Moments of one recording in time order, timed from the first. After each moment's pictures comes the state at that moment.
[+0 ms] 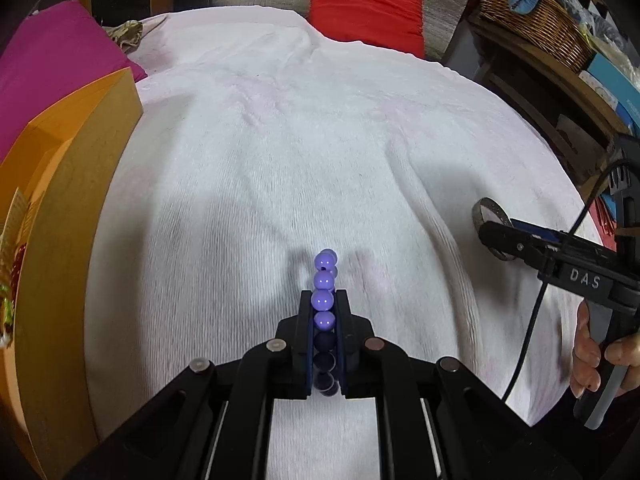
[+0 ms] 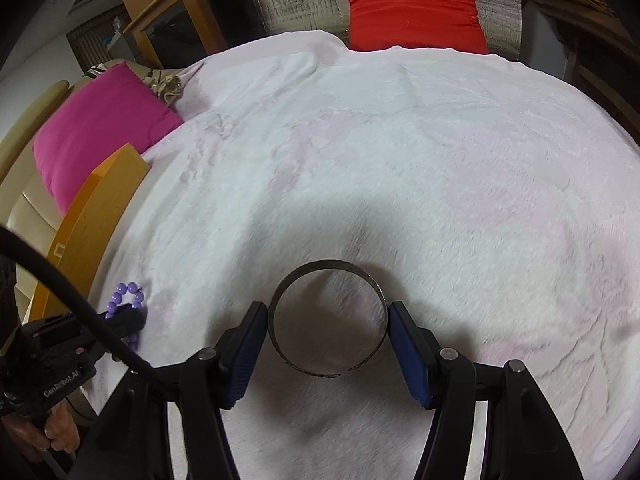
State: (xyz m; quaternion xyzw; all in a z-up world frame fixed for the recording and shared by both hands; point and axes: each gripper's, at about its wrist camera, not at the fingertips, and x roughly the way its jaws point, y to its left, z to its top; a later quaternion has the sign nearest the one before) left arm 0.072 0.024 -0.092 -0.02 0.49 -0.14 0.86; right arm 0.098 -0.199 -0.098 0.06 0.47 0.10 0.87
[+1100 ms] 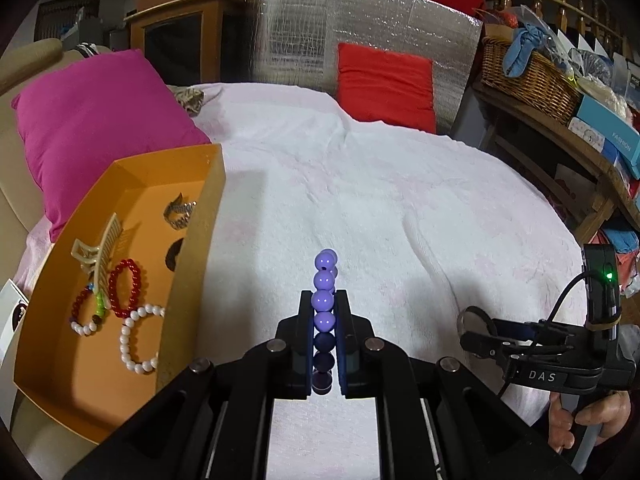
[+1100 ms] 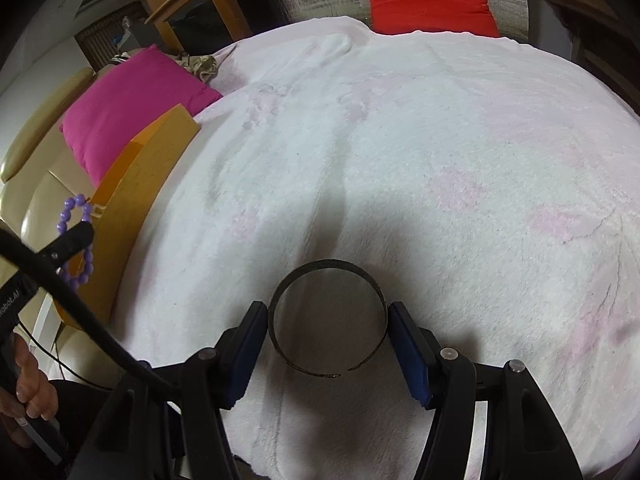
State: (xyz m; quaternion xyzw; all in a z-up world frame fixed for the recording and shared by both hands) left arm 0.007 0.085 -0.024 -0.03 0.37 -0.10 0.92; right arm 0.020 -0.162 -0.098 0.08 0.49 0.13 0.86
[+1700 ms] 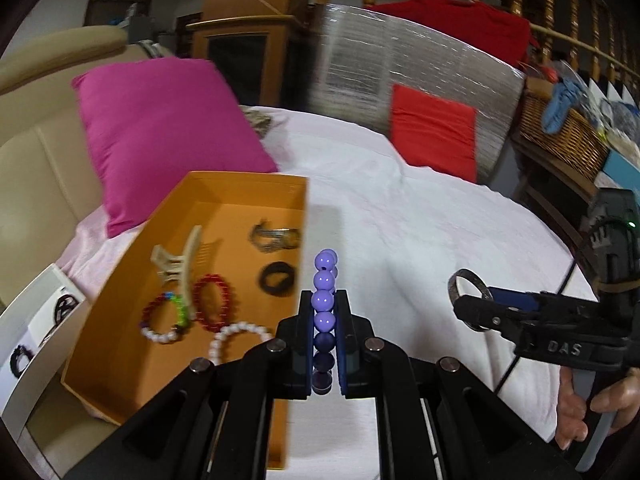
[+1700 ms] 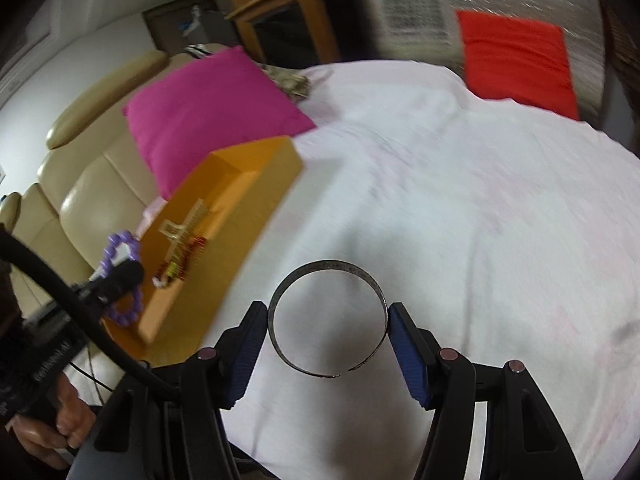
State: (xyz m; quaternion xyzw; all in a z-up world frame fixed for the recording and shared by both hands) left arm -0.010 0.176 -0.003 -0.08 0.32 -0.02 0.94; right arm 0.055 -0.046 -0.026 0.02 0.43 0.23 0.87
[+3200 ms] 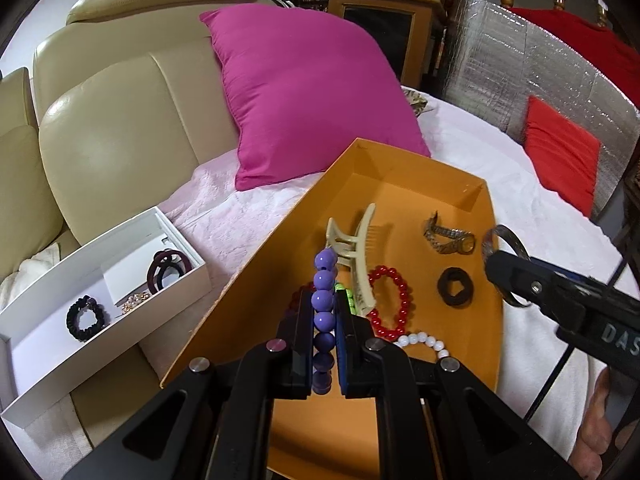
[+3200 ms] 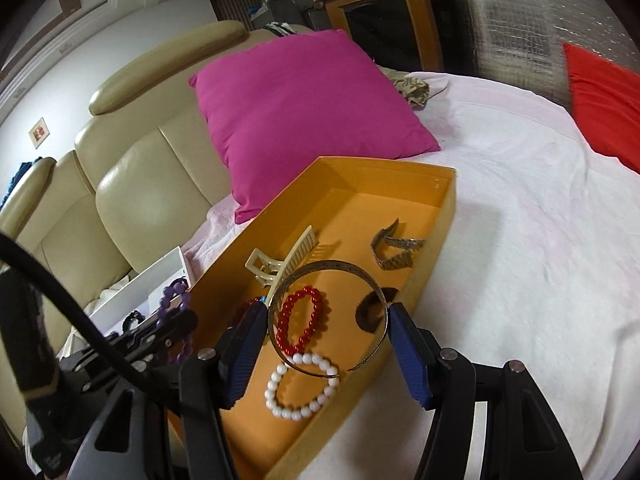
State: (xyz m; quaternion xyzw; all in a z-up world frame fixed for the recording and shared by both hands) left arm 0.011 0.278 -0.043 -0.13 0.37 0.18 0.90; right arm 0.101 0.124 -0.030 -0.02 0.41 0.33 0.85
